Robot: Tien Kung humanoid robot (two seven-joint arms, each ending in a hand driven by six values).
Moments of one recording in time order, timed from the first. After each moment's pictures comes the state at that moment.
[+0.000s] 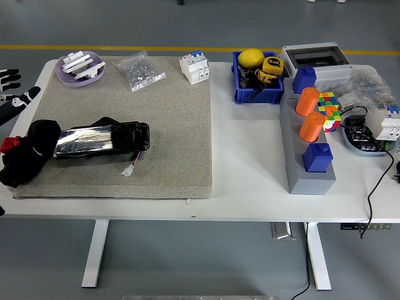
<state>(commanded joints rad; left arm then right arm) -0.18 0.33 -1.52 -1.22 1.21 0.13 -0.21 -0.02 -0.41 0.87 0.36 -0.40 0.14 -0.37</state>
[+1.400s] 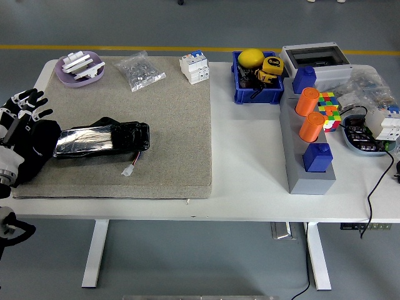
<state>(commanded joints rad) -0.10 0.27 -1.49 -1.24 0.85 0.04 -0.26 -0.05 -0.37 0.88 0.36 -0.39 0.14 -0.37</state>
